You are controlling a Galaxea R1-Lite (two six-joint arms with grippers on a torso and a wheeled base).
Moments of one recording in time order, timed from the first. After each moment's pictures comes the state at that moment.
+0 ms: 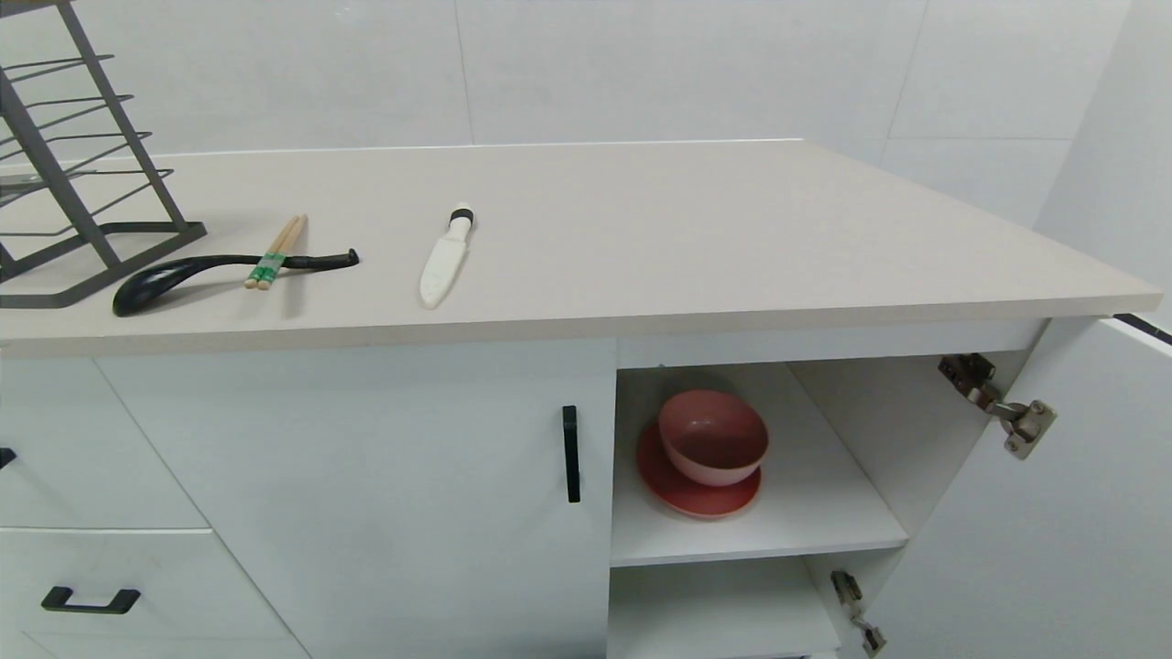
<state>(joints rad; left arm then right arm) 0.00 0.00 0.00 -0.06 -0.20 -0.04 0.00 0.00 0.00 0.01 0.04 -0.03</state>
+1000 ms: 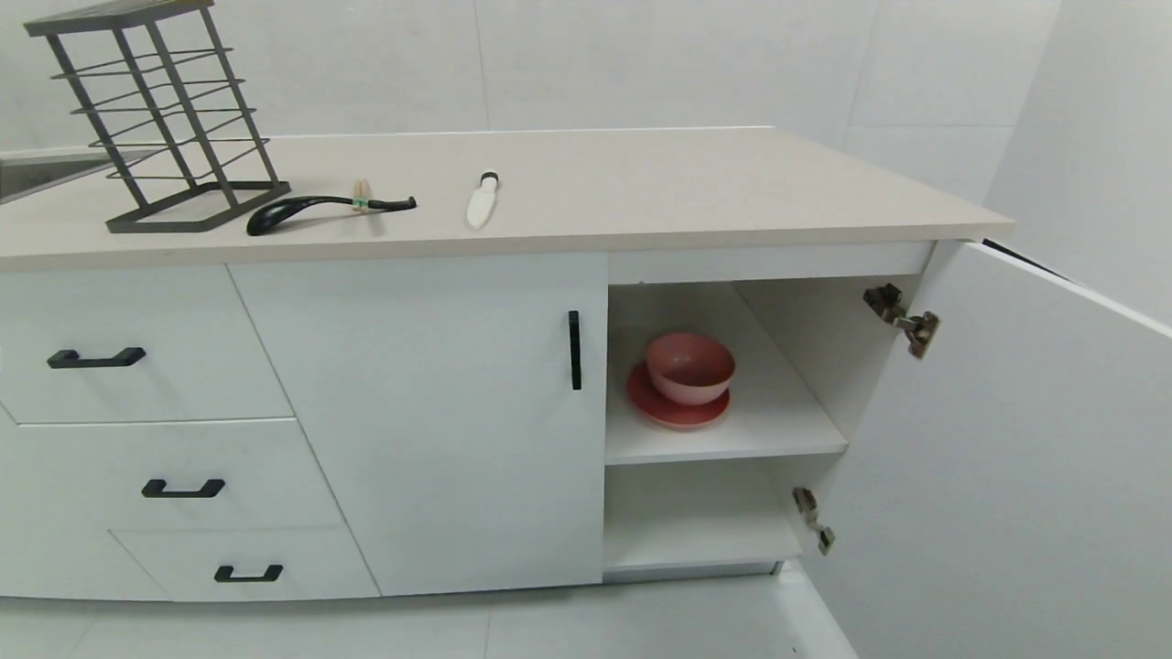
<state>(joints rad) 0.00 0.00 0.00 -0.06 -0.19 -0.03 0.00 0.00 0.00 0.01 0.04 0.01</state>
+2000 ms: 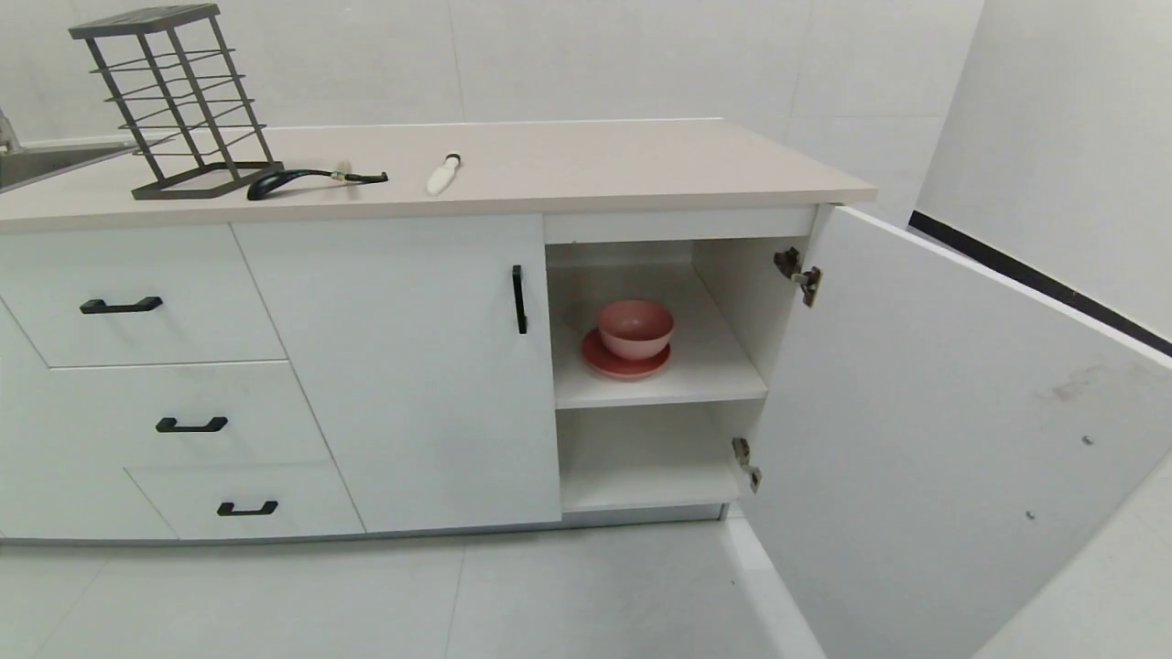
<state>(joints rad) 0.00 0.00 0.00 -0.06 -0.19 -0.03 0.00 0.00 0.00 0.01 0.04 0.01</state>
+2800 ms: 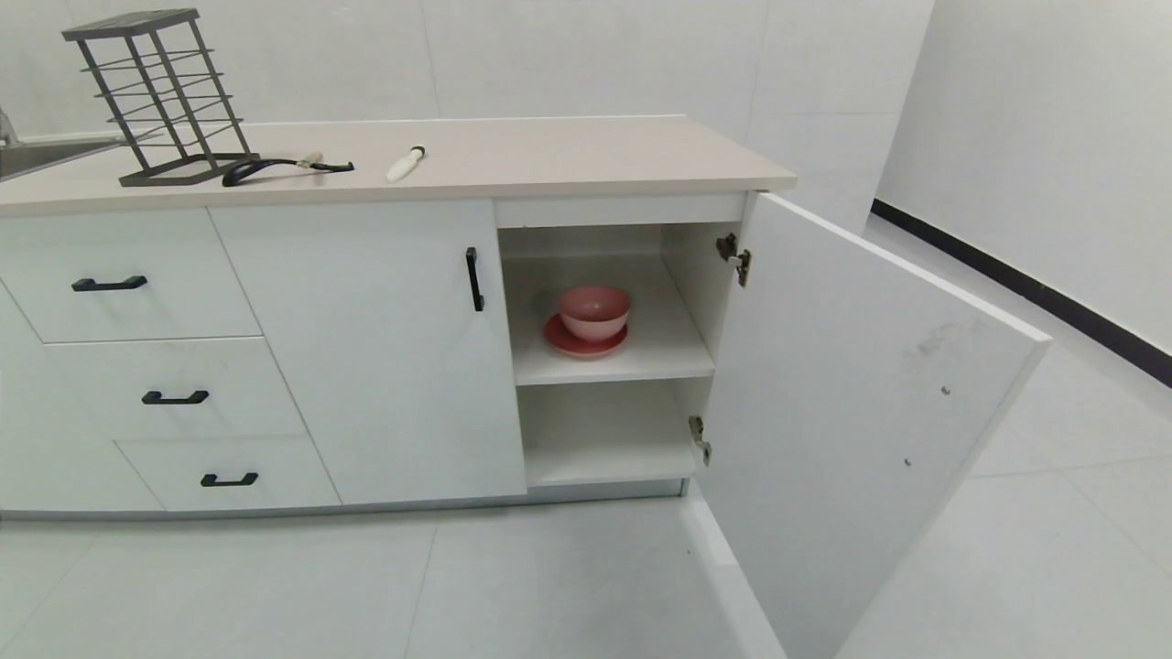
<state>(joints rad) 0.00 0.00 0.00 -0.06 -0.18 -0.04 0.01 0.19 -0.16 -0.16 0.07 0.01</state>
